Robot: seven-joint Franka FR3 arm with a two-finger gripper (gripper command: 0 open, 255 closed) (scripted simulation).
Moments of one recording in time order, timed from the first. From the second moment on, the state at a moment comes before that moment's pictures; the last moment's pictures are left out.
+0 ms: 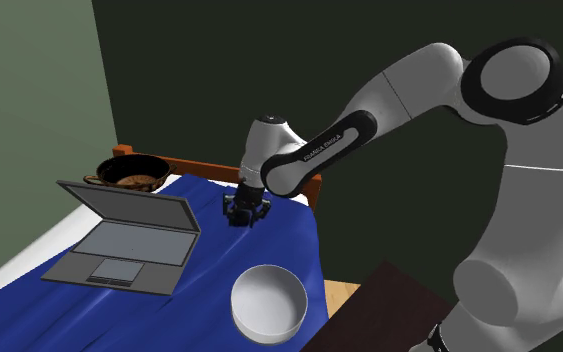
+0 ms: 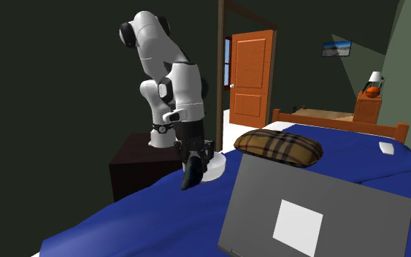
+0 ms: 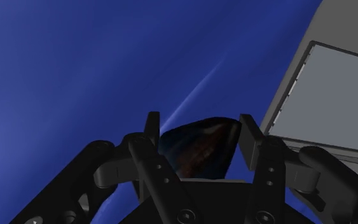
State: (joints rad) arm -0.52 0.38 0.75 -2.16 -0.38 2.56 1.06
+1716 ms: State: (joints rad) arm -0.30 0.77 0.60 -1.68 -0.74 2.16 0.61
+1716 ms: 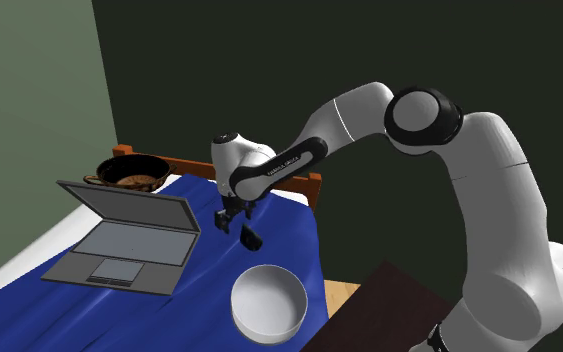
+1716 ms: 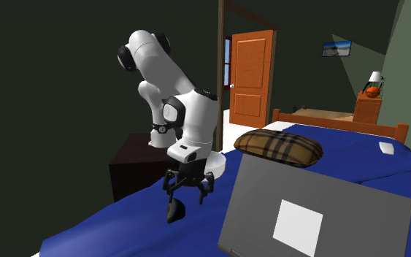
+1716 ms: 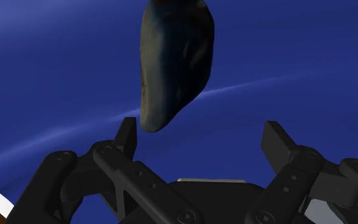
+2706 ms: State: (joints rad) arm -0.30 0.78 0.59 -1.68 -0.76 2.19 0.63
